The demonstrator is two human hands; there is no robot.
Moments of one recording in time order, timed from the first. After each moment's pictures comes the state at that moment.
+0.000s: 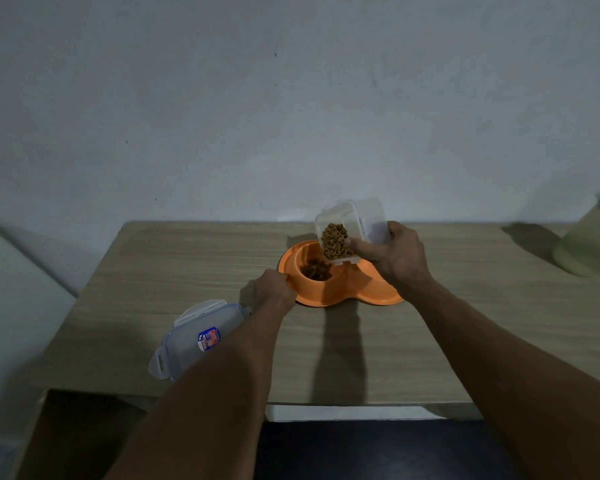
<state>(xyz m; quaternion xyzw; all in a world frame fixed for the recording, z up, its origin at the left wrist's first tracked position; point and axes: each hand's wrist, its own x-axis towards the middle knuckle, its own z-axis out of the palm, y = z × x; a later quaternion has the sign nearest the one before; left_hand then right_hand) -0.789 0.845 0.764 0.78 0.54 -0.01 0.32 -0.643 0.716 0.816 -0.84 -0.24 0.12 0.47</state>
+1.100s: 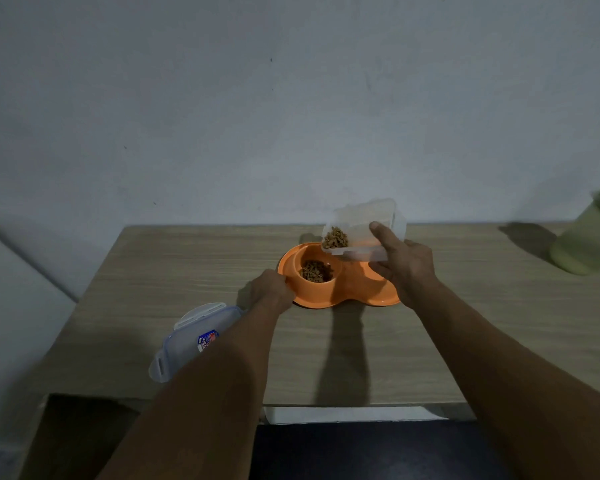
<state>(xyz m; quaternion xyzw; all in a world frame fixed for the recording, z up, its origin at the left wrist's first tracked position) -0.786 0.853 0.760 0.78 0.54 -0.03 0.32 -0.647 0.706 0.823 -0.69 0.01 0.27 0.67</state>
